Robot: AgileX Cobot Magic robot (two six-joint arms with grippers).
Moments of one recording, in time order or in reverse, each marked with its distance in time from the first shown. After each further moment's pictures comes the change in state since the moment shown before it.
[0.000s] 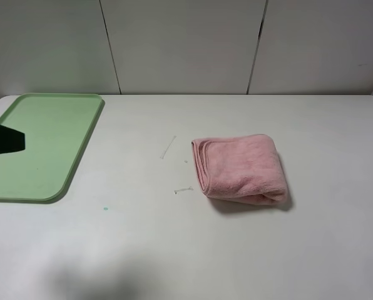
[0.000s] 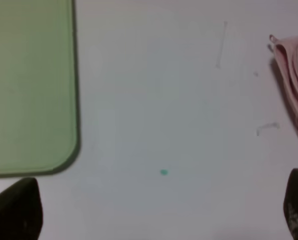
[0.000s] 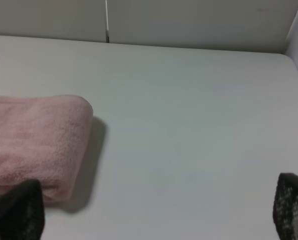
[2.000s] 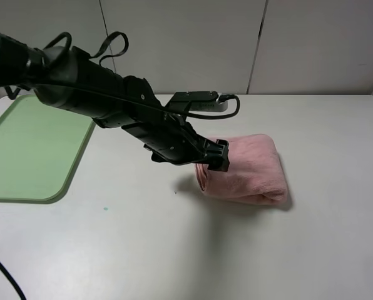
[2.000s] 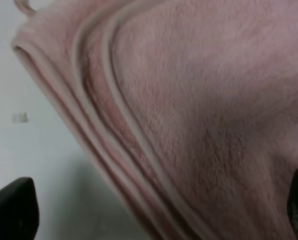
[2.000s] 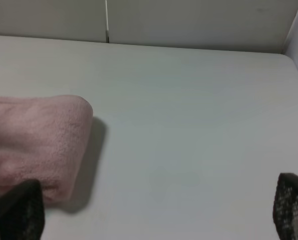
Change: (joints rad) left arm -0.713 1.258 -0.629 -0.227 -0.463 0.084; right arm 0.000 0.000 0.000 0.000 -0.001 0.000
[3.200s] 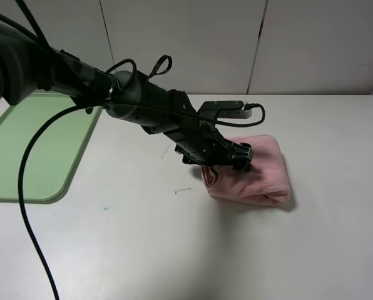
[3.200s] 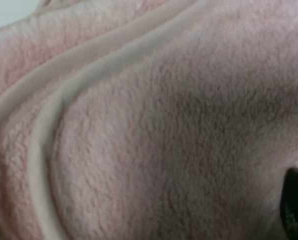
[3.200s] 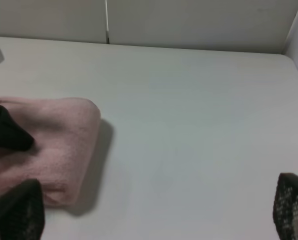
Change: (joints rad) left arm -0.027 0.260 -0.288 -0.064 0.044 0.030; right arm 0.000 0.000 0.000 0.000 -0.002 0.003
